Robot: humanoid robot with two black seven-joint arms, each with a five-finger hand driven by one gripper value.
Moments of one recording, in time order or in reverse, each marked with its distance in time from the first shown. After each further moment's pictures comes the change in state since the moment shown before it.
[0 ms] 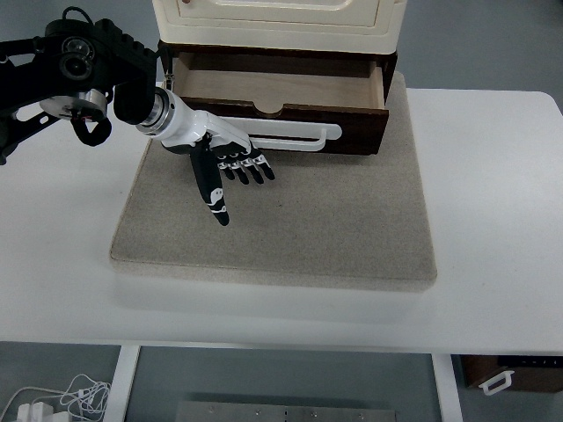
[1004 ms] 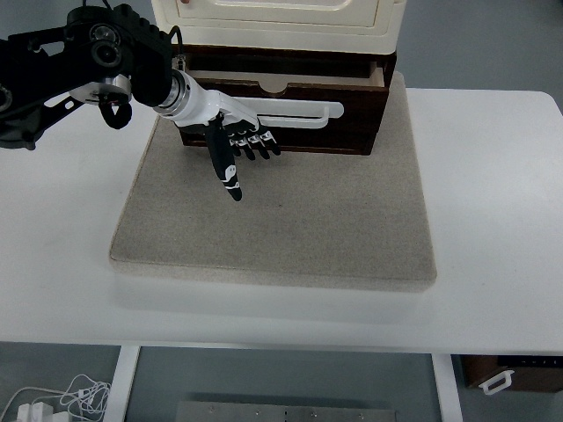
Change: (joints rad) left arm 0.001 -0.113 -0.045 0.164 0.085 0.002 0.000; right arm 0.000 0.000 0.000 0.000 0.000 0.000 0.000
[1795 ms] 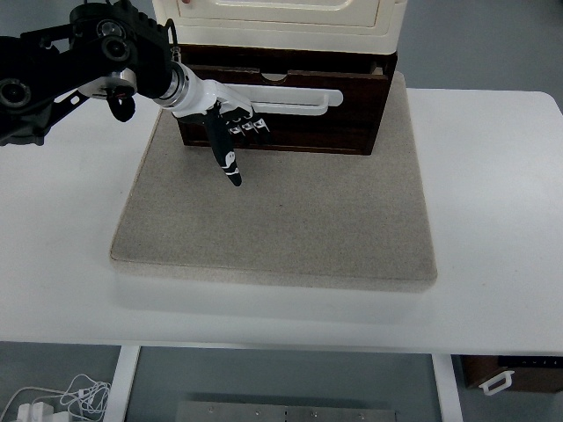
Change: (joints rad) left arm 0.011 -0.047 -0.022 0.109 0.038 0.027 -0.003; right arm 0.000 0.000 0.000 0.000 0.000 0.000 0.000
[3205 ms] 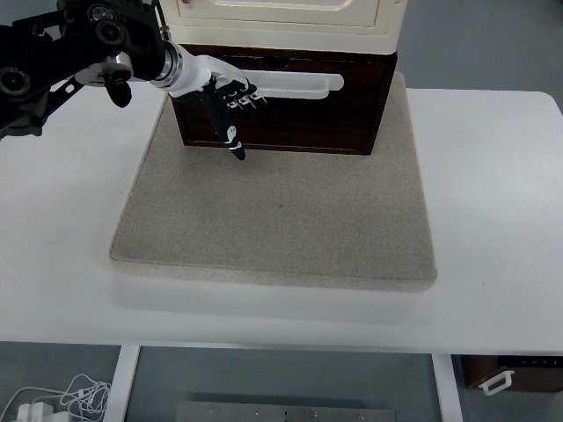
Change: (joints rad) left arm -0.001 -0.005 -0.049 0.052 0.016 0.046 -0.031; right arm 0.000 0.000 0.000 0.000 0.000 0.000 0.000
